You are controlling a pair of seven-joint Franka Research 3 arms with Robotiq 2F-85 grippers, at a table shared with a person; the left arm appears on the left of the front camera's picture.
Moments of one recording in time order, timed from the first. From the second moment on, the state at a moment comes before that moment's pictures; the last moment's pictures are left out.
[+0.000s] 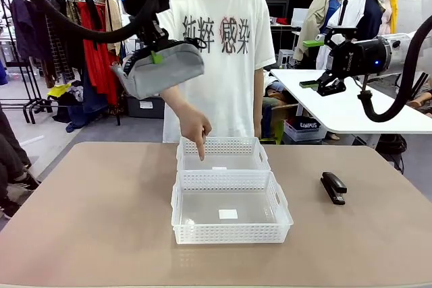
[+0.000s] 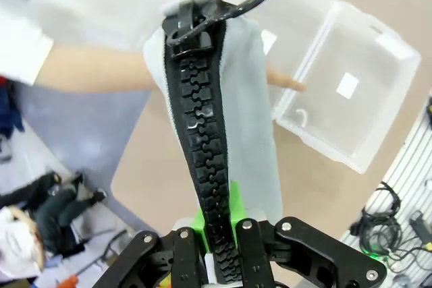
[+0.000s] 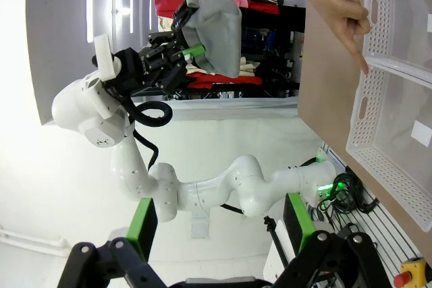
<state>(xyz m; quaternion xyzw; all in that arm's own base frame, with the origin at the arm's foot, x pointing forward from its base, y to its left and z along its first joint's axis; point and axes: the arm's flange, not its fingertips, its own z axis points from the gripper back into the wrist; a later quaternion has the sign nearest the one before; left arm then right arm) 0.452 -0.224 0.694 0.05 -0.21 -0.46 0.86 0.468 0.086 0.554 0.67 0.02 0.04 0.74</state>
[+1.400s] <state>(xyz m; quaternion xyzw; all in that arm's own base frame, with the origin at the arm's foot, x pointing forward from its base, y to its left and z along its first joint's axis) 0.414 -0.316 0.621 0.05 -0.18 -0.65 0.74 0.468 0.086 0.554 0.67 0.02 0.04 0.74</state>
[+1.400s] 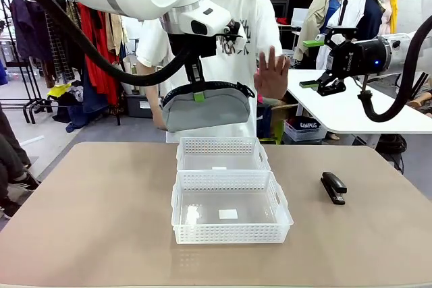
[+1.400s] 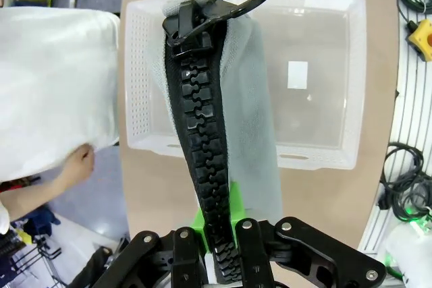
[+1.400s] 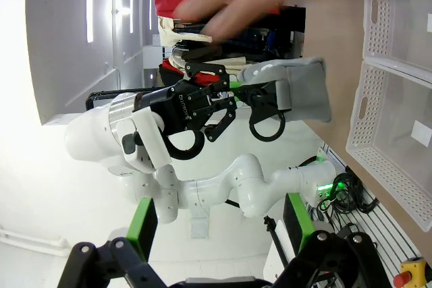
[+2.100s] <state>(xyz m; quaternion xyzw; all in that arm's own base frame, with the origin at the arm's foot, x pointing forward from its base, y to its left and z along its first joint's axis) 0.415 -0.320 0.616 0.05 -0.18 -0.65 0.74 0.468 0.086 0.554 0.67 0.02 0.04 0.74</state>
